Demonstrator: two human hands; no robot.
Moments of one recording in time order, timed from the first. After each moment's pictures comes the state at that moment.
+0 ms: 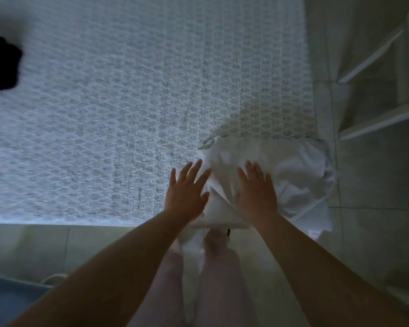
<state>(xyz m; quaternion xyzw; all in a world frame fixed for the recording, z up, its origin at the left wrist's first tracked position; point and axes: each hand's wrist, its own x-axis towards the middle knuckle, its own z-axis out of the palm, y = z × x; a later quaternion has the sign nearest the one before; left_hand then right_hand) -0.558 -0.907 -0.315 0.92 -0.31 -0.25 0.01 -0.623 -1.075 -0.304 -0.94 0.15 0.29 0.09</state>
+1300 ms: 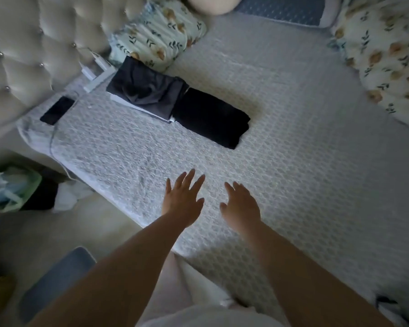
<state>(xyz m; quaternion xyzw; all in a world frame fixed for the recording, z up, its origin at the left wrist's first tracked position) -0.296 -0.346 -0.204 0.98 -0.01 -0.18 0.04 -0.276 -0.505 -0.190 -0.95 -0.05 0.28 0.13</state>
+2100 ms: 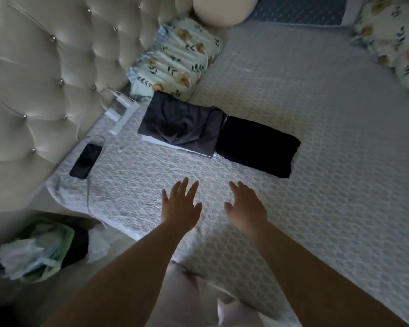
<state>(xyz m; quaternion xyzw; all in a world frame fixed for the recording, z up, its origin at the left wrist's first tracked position) -0.151 -0.089 -0.211 0.98 0.00 -0.21 0.06 -0.141 -0.262 -0.189 -0.94 0.02 0.28 0.20</state>
